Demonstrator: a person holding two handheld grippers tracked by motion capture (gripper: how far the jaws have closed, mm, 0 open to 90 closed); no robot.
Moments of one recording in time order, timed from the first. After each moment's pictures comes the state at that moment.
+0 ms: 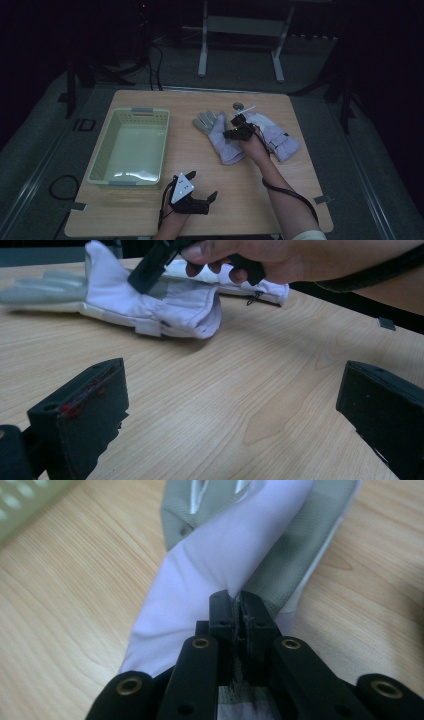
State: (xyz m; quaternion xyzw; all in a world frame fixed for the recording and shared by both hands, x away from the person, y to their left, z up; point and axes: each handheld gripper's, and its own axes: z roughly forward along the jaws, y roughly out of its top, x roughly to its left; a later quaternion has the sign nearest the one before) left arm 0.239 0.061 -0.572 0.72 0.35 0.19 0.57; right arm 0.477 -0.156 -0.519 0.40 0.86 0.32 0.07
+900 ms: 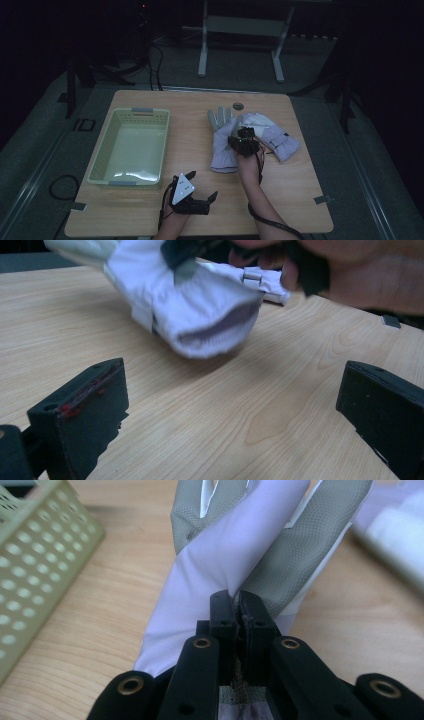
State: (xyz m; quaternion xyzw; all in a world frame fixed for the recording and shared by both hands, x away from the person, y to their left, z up) left arm 0.238 0.060 -0.572 0.72 0.35 0.20 0.56; right arm 0.396 -0.152 -0.503 0.56 0.73 0.38 0.14
